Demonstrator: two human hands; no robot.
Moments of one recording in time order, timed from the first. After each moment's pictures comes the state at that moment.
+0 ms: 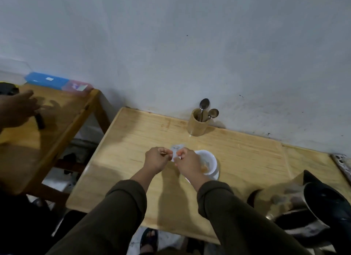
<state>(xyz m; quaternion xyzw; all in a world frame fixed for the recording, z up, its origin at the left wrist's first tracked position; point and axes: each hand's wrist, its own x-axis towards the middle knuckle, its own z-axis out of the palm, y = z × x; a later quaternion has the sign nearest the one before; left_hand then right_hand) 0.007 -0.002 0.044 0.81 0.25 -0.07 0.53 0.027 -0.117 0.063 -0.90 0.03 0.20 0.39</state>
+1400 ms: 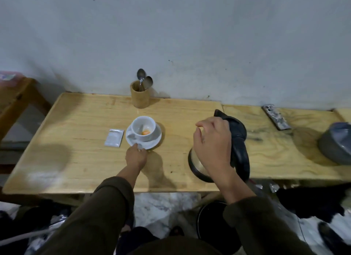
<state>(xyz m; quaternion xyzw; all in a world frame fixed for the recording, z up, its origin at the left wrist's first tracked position) -0.059 -0.163 0.010 0.86 0.28 -0.11 0.42 -0.086 -0.359 0.148 -0.94 -0.03 -0.24 0.23</state>
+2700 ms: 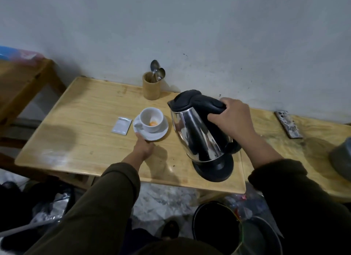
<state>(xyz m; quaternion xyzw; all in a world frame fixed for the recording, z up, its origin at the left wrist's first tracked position) -0.063 -0.164 0.015 0.78 0.28 -0.16 0.53 -0.036 -0.381 0.206 -0.97 -0.04 -0.02 0.25</state>
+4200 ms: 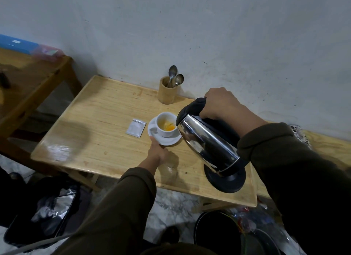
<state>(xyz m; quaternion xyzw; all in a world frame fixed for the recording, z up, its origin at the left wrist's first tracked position) -0.063 -0.158 0.007 0.79 0.28 -0.19 0.52 0.013 -0.283 0.228 -0.99 -0.11 0.13 0.01</state>
